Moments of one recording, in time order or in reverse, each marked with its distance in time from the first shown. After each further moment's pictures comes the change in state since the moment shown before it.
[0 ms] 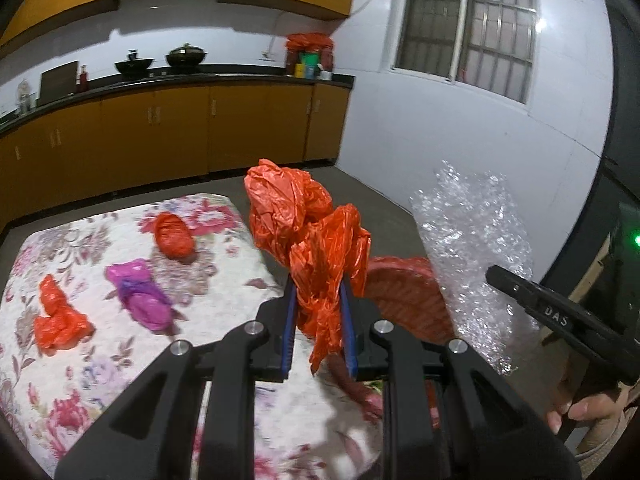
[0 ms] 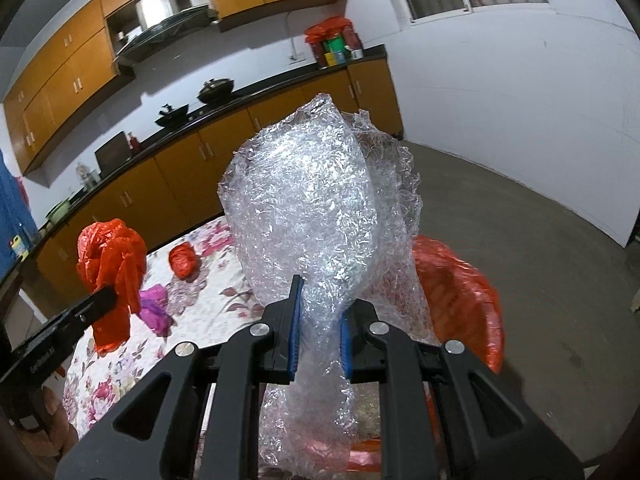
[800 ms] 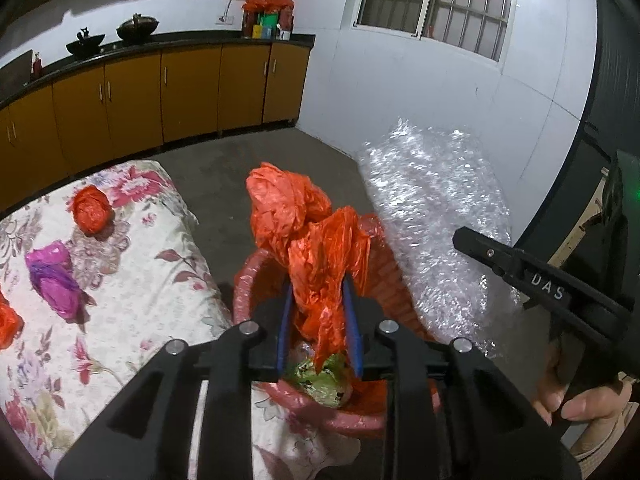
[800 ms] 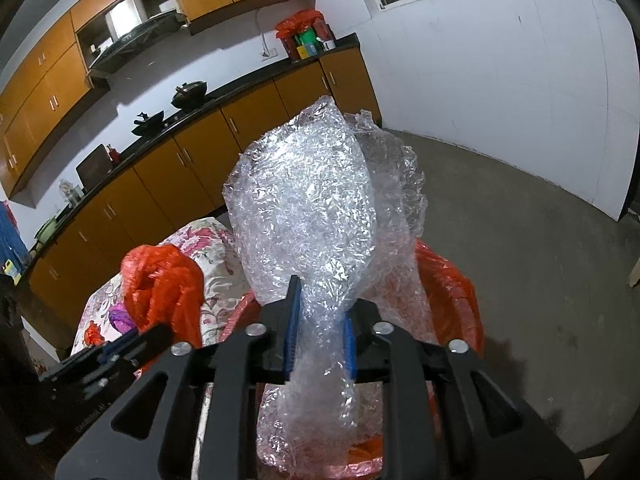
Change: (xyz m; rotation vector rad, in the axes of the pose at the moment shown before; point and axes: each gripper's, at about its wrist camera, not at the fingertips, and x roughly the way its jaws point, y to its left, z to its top) left arm 0.077 -0.052 -0.020 0.044 0.148 -0.114; right arm 0.028 -0.018 0.009 0.078 0.036 -0.038
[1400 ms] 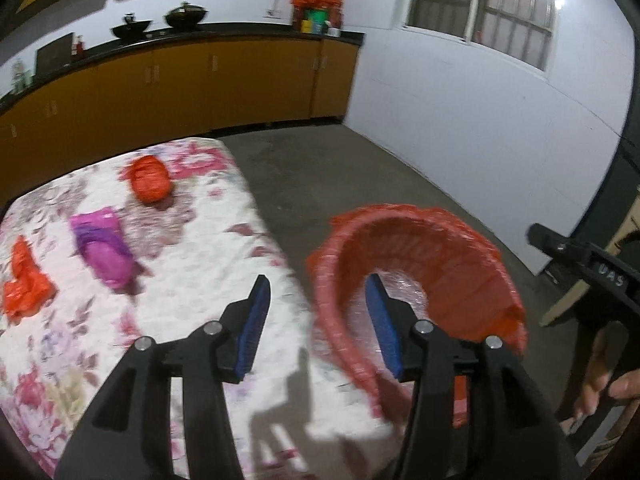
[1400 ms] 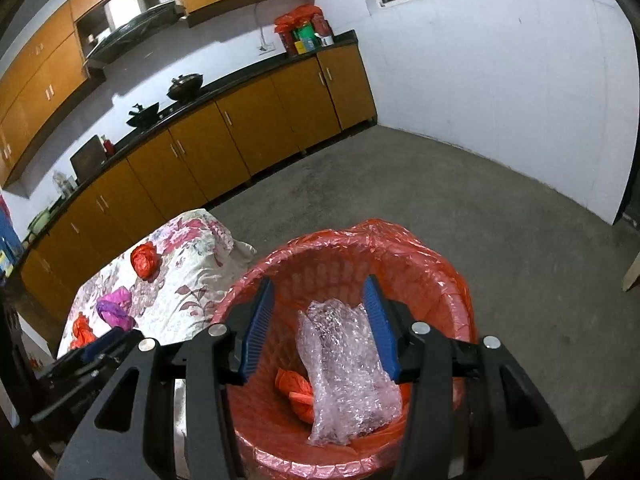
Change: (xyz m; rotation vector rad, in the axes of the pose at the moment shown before) left arm -0.012 0.061 -0.021 -0.088 -0.004 0.166; right arm -0.001 0.007 -0.012 -0.047 0.000 -0.025
